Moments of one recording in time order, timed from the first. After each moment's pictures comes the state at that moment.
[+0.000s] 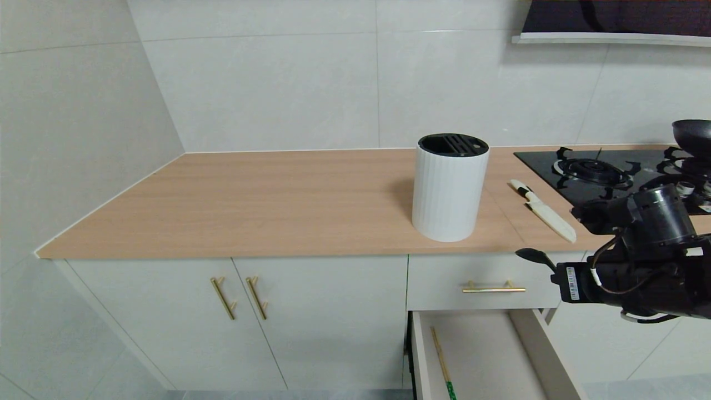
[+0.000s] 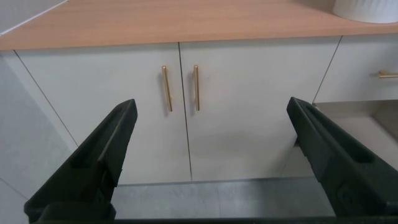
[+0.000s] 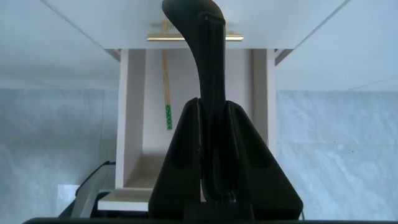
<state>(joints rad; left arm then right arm) -0.01 0.00 0.00 0.00 -0.03 0.01 0.33 1.58 -0.79 -0.07 -0.22 0.22</state>
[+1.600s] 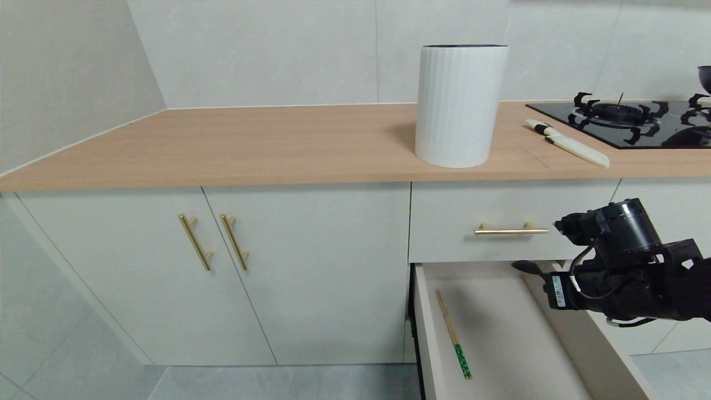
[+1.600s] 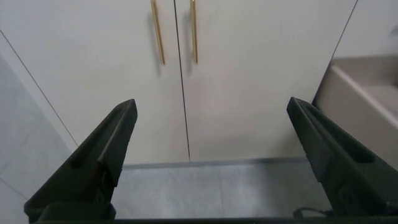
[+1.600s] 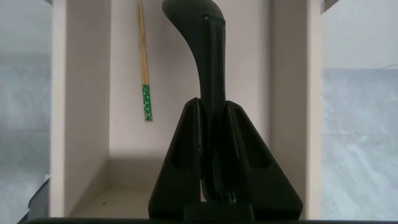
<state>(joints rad) -0.01 0.00 0.00 0.00 -0.03 0.01 0.32 1.69 -0.78 -0.12 -0.23 0.22</state>
